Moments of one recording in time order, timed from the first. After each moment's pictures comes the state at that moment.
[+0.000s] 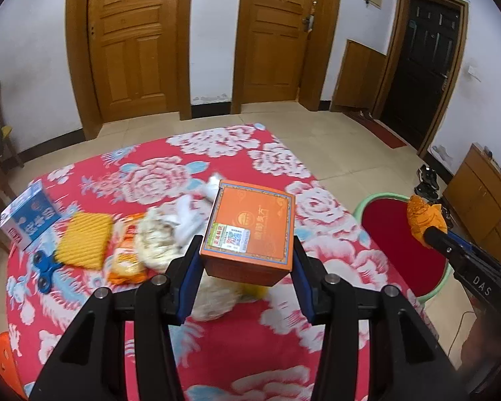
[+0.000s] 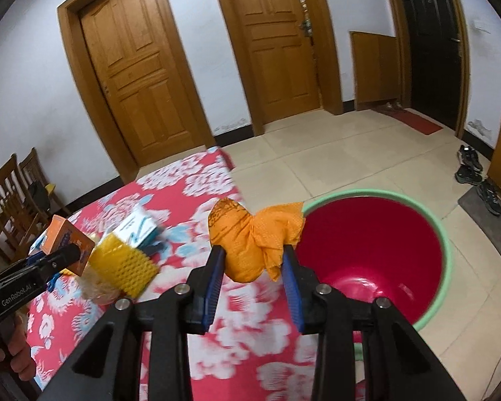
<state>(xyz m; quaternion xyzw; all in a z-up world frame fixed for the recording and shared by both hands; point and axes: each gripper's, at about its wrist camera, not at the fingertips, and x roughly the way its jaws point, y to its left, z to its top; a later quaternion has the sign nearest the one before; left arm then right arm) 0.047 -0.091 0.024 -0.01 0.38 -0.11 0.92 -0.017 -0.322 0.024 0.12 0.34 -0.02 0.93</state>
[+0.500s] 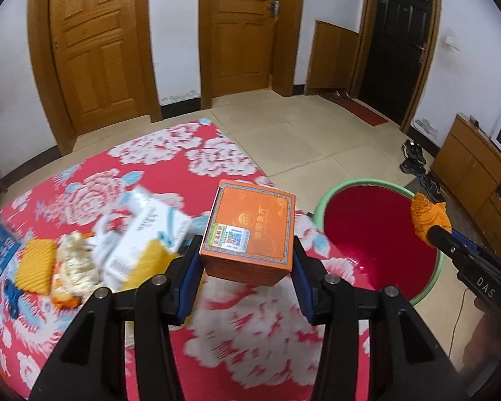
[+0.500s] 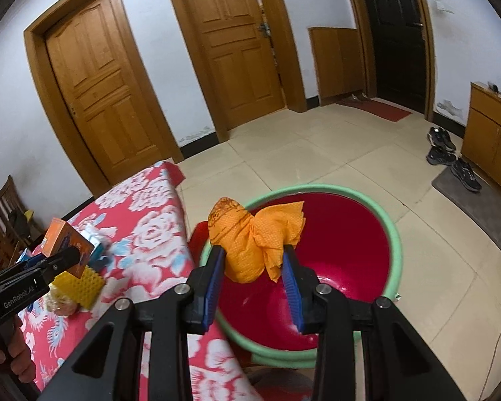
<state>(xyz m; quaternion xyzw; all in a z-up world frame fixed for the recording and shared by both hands) 0.068 -0.177 0.008 0.04 0.39 -0.16 0.91 -0.027 -0.395 0.004 0.15 0.34 -0.08 0.92</state>
